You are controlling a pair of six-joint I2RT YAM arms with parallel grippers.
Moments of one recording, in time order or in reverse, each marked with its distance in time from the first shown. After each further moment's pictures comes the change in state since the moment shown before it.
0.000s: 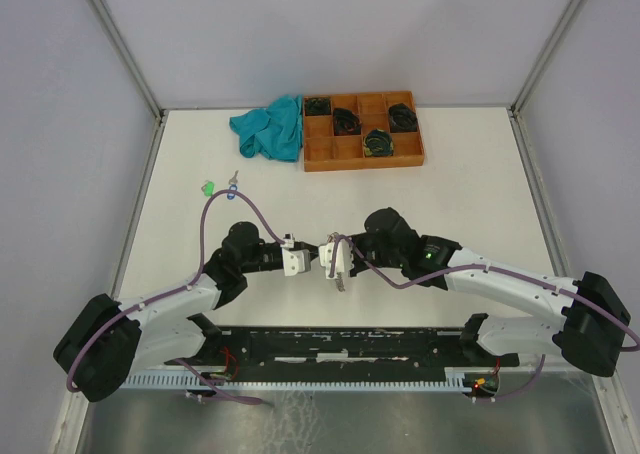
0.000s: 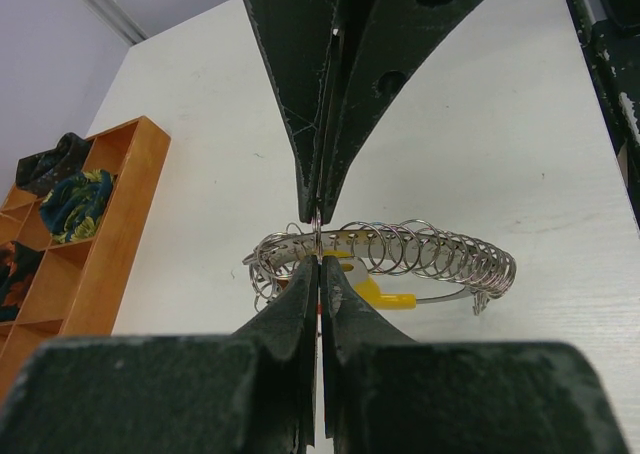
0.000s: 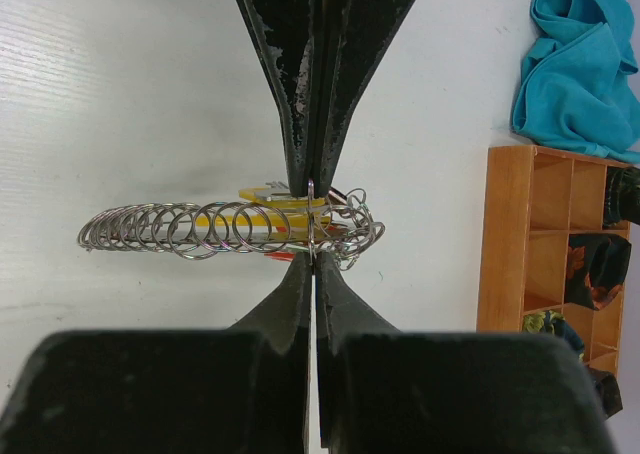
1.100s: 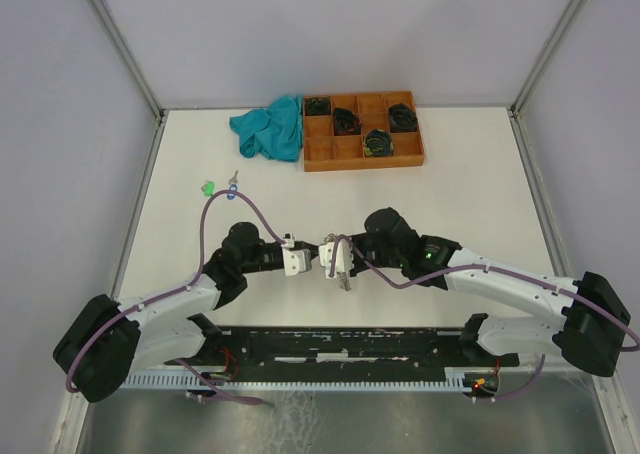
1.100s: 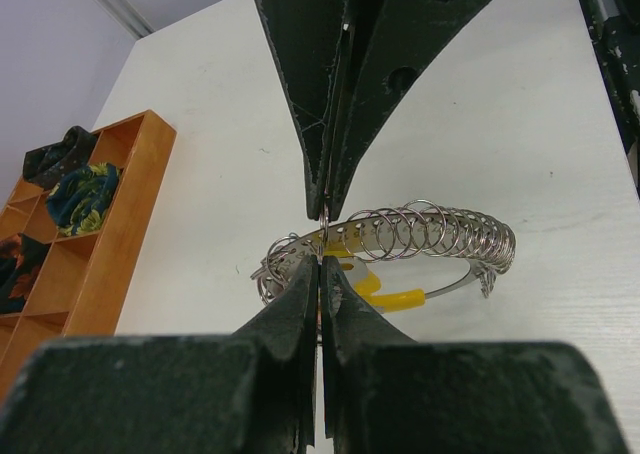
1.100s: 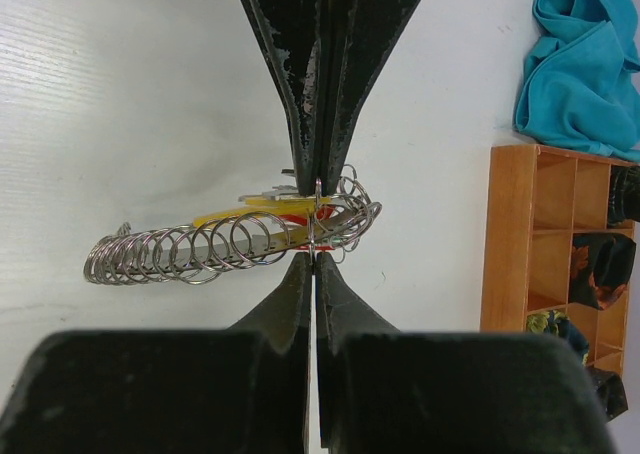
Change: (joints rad) left arm -0.004 -0.005 0.000 -0.003 -0.021 0.000; right arm 0.000 0.000 0.000 -0.001 -0.003 0.009
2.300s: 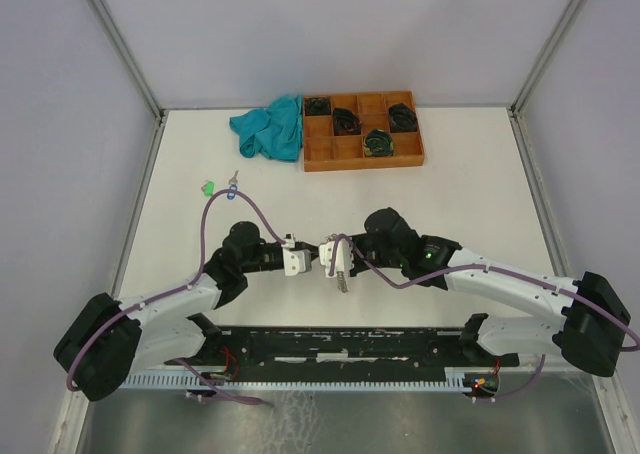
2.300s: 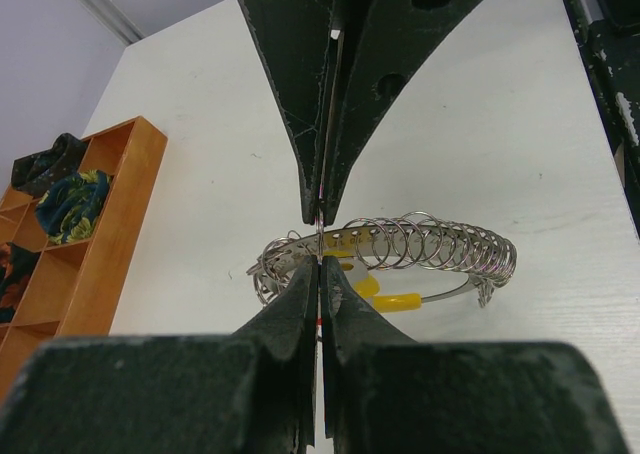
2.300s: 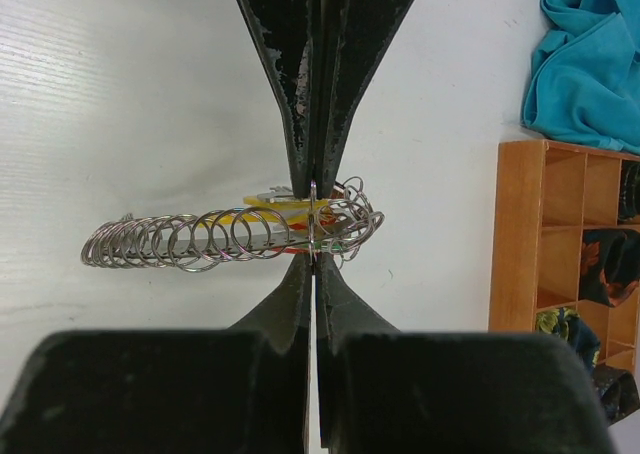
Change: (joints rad) left arm 0.000 0.008 0.003 -0.002 0.021 0.000; right arm 0.000 0.000 0.000 -0.006 0.000 0.016
